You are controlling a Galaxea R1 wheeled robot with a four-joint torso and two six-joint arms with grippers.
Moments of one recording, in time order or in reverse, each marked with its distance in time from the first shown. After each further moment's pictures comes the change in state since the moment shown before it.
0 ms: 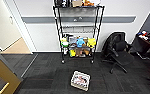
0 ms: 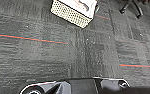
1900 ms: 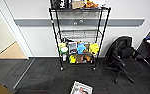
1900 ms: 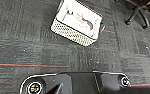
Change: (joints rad) left arm 0.030 -0.006 0.006 0.001 -0.003 0.000; right arm -0.030 0.002 -0.003 0.001 -0.003 0.000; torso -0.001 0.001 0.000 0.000
